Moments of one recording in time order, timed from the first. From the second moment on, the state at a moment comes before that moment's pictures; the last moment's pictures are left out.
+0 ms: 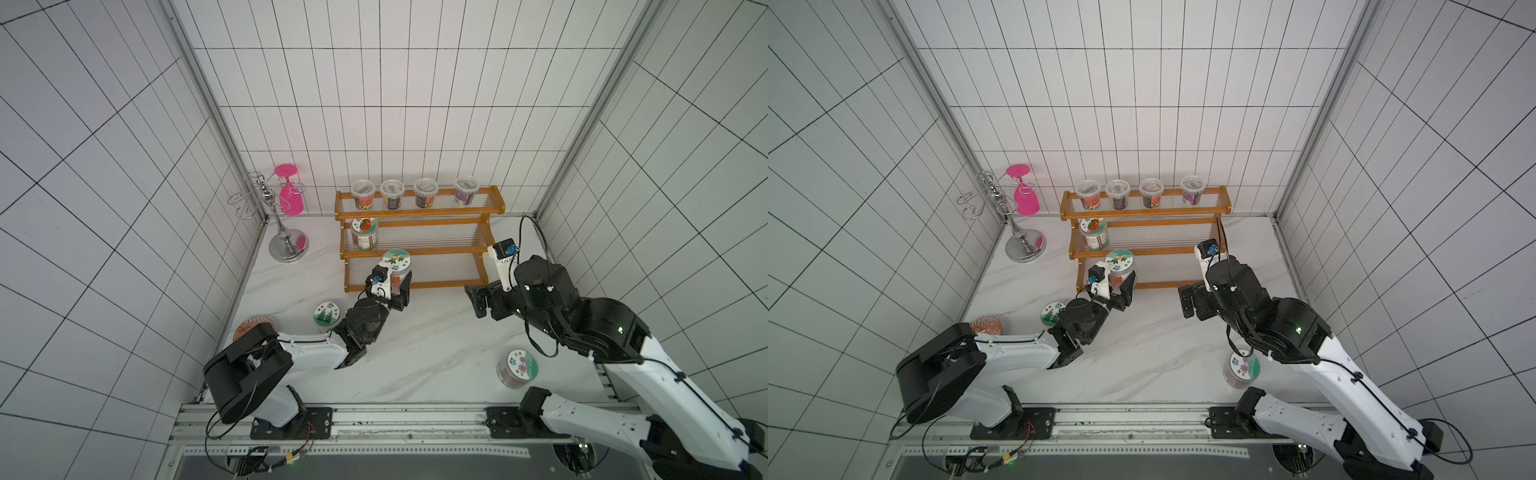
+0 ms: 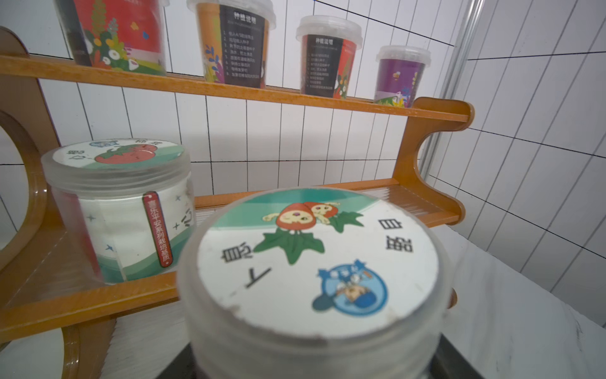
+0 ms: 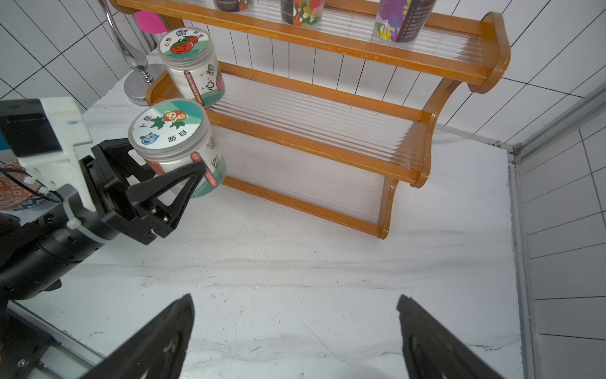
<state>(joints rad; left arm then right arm) -0.87 1.52 0.57 1.02 -0.47 -0.11 0.95 0.95 1.37 -1.07 0.39 0.27</state>
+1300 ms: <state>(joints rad) -0.73 1.93 0.97 1.06 -0.51 0.01 0.91 0.85 1.27 -1.04 0.35 0.30</state>
